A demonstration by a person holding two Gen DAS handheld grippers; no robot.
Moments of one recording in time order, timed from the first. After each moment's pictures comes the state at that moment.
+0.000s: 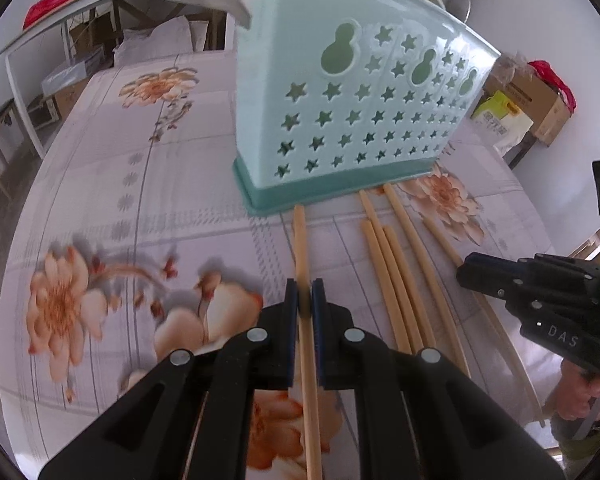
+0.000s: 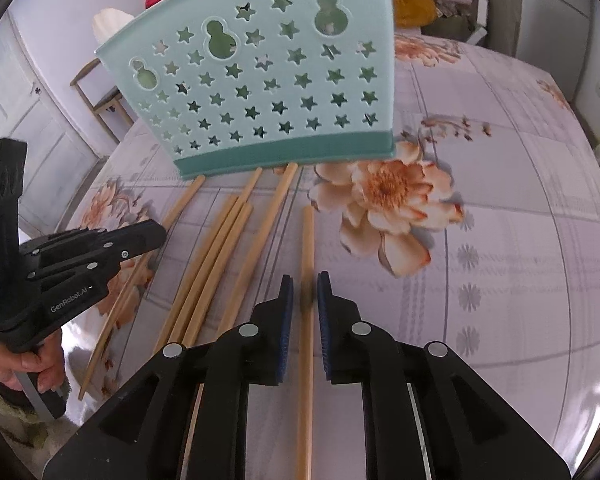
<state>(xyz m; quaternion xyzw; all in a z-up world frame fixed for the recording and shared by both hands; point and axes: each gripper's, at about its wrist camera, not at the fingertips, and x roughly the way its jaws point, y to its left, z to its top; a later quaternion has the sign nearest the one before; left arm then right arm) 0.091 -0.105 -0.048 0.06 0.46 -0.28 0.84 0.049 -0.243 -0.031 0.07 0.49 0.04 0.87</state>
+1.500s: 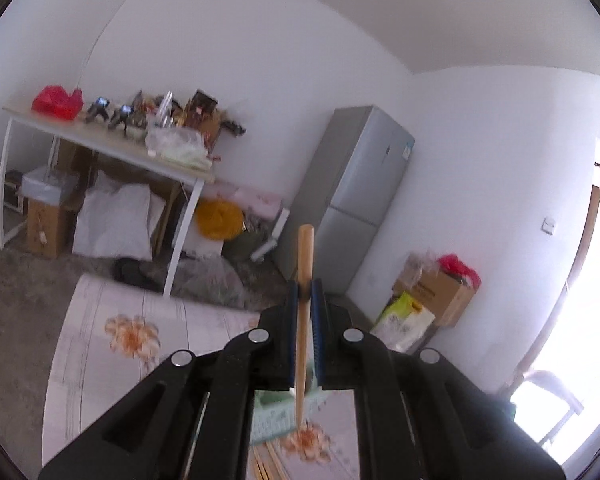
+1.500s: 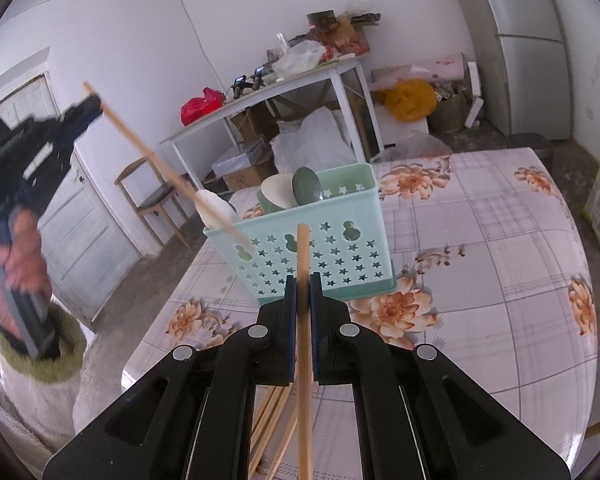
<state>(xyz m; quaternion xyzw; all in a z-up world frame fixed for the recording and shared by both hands) 0.091 -0.030 0.205 -0.16 0.15 -0.37 0.90 -0.001 -0.265 0.081 0.15 0.31 0.07 0.94</state>
